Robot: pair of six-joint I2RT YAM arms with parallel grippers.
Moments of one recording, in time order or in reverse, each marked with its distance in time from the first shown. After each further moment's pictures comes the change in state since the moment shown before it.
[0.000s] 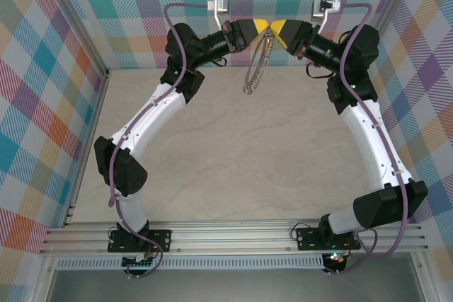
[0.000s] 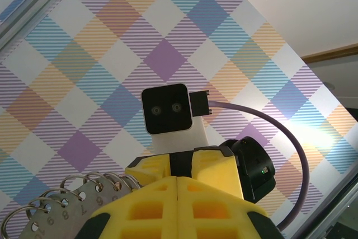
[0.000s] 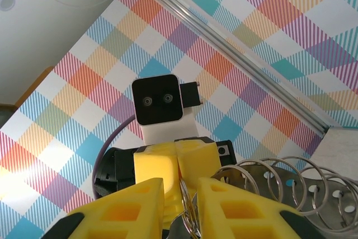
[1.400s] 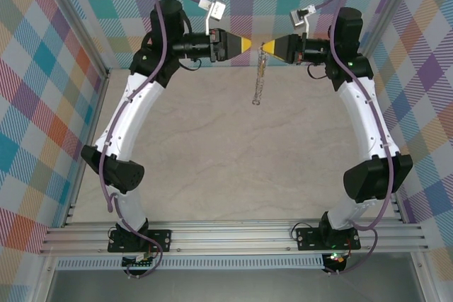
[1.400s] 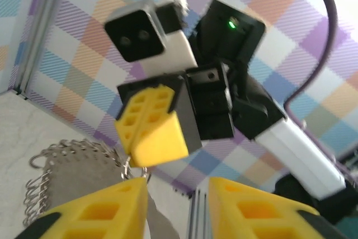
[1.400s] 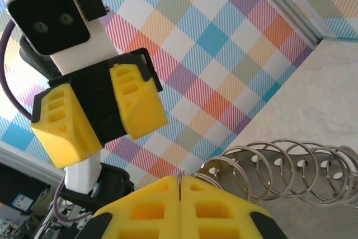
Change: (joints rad) left arm 0.111 0.011 0.334 -0.933 0.250 0.688; right arm -0.064 0.230 0.262 -0.529 -0.412 -0.459
